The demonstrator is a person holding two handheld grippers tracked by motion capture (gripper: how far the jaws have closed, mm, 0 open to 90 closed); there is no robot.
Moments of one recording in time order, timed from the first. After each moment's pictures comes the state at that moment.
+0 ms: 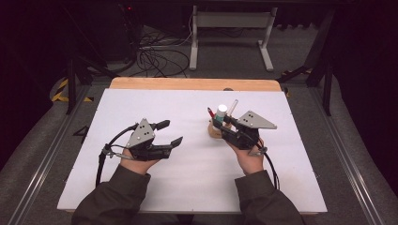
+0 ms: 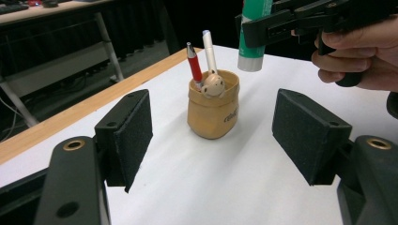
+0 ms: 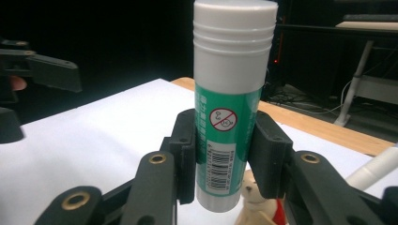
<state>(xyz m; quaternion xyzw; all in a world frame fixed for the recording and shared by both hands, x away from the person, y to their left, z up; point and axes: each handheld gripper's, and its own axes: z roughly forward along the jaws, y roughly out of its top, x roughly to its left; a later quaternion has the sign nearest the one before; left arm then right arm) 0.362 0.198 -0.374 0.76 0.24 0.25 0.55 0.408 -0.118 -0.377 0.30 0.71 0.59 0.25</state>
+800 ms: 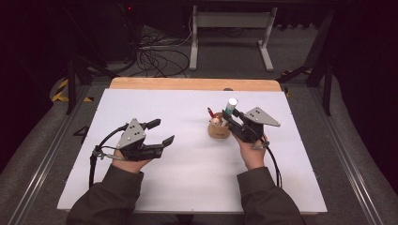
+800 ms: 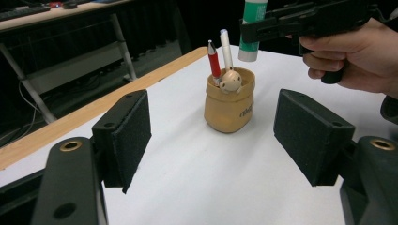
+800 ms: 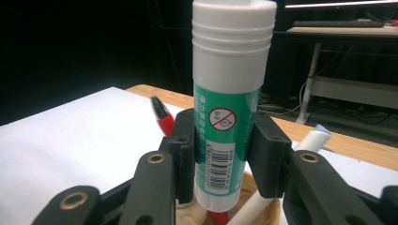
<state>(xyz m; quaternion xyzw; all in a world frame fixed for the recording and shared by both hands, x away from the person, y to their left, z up) 0.357 0.216 -0.371 0.76 0.25 0.27 0.54 0.438 -0.136 -0.397 0.34 0.67 0.59 0.30</state>
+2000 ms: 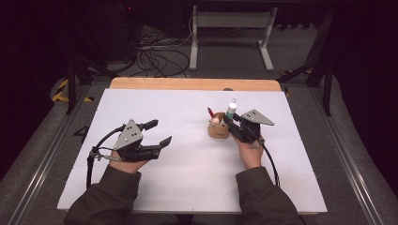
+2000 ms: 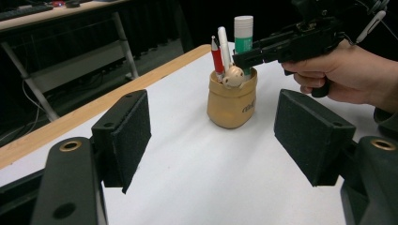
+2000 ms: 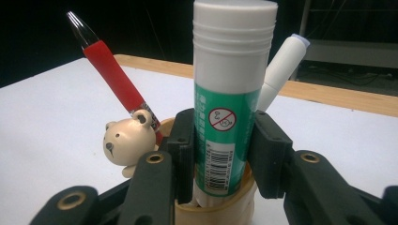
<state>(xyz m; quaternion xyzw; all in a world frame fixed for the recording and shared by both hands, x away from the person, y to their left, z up) 0.355 0.221 -0.373 0.76 0.25 0.27 0.54 0.461 -0.139 -0.432 0.39 0.68 0.54 0.28</state>
